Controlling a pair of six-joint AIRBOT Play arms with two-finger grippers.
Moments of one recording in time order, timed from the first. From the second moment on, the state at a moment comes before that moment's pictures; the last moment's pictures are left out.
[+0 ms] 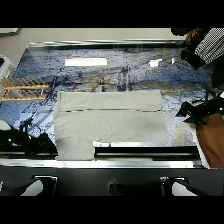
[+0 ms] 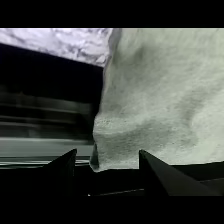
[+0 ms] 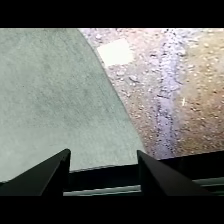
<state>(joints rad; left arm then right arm) 0.41 -1.07 0.57 1.16 -1.43 -1.48 -0.36 -1.30 1.18 -1.24 1.43 1.61</state>
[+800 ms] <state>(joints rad) 0.42 -1.00 0.38 1.01 -1.29 -1.43 -0.36 -1.19 1.15 -1.13 1.44 1.60</state>
